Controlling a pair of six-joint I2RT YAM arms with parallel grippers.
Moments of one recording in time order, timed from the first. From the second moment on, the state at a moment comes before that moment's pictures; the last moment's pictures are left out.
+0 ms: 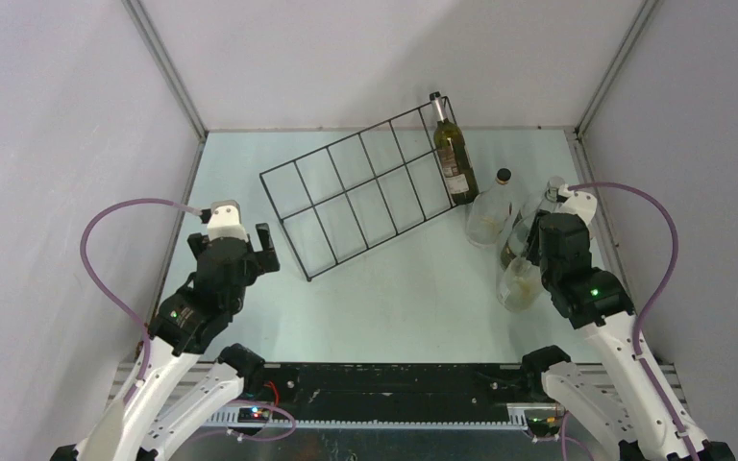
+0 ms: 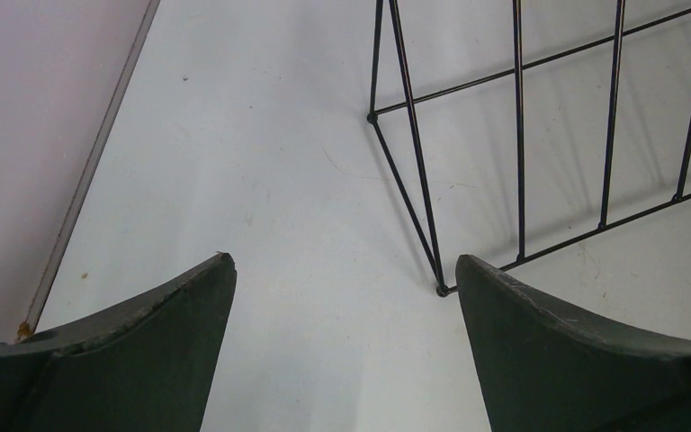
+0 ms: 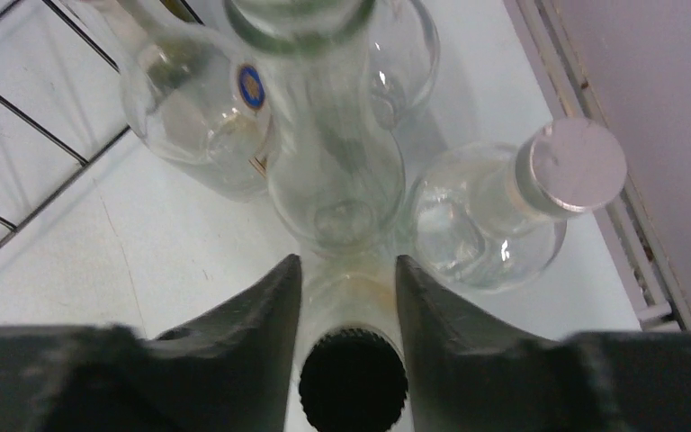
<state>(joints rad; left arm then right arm) -0.51 0.58 0.81 -0.73 -0.61 -0.30 0.32 0.73 0.85 -0.72 0.51 0.37</state>
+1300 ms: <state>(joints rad) -0.51 0.95 1.01 -0.48 -0.35 -0.31 0.32 0.60 1.08 -0.80 0.36 0.29</state>
